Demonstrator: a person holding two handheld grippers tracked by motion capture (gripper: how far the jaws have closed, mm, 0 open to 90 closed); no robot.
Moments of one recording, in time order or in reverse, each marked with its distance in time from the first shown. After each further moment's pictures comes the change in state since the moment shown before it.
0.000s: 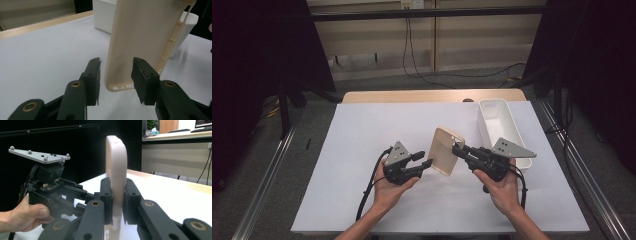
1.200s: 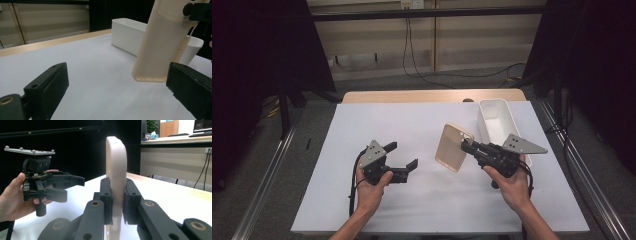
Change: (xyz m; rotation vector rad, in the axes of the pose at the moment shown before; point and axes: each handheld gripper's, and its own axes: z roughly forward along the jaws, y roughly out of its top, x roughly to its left) left arm 0.023 -0.005 -0.041 -0.144 0.092 -0.049; right arm -0.018 0.007 -0.015 -0.014 0.008 -0.018
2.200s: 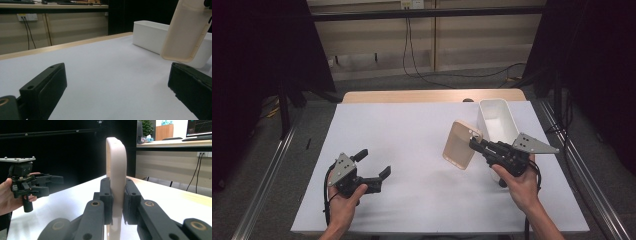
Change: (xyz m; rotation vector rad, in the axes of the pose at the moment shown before) left arm 0.023 -0.024 -0.065 -0.050 0.132 0.033; right arm -0.008 0.007 -0.017 -0.022 -0.028 -0.012
